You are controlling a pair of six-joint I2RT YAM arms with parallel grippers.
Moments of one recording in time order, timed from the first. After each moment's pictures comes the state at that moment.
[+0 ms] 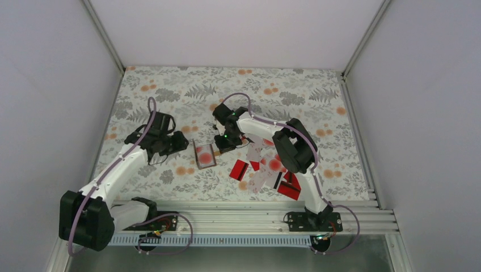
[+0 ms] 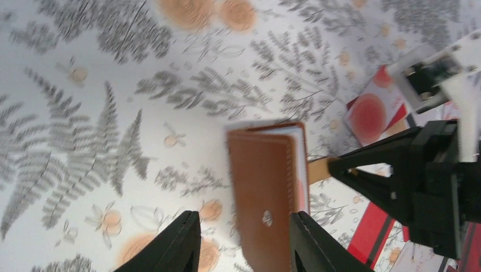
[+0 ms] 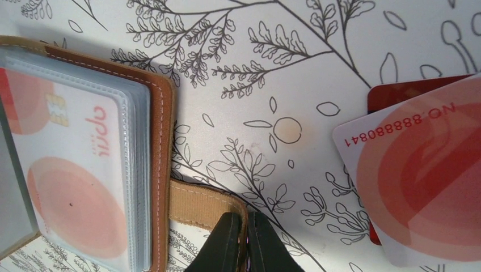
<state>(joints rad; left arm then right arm) -0.28 1.15 0.78 -0.64 0.20 -0.59 0.79 2.19 1.65 -0.84 -0.29 0.36</state>
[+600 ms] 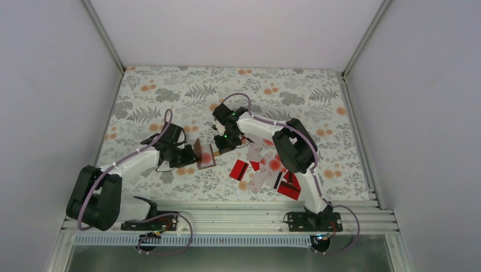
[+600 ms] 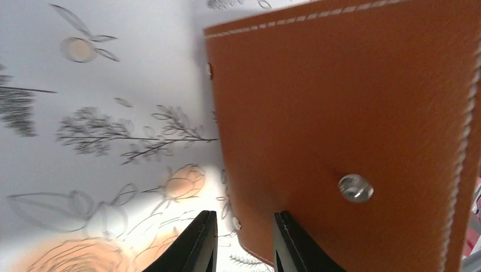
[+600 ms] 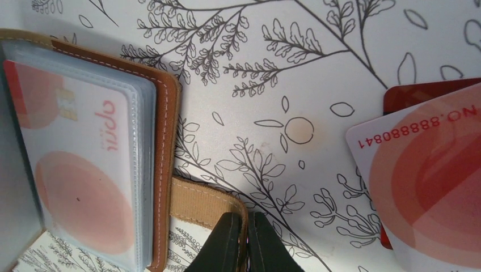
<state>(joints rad) -0.32 1.28 0.61 -0.49 0.35 -0.61 0.79 2.19 1.64 -0.84 -0.31 0.35</state>
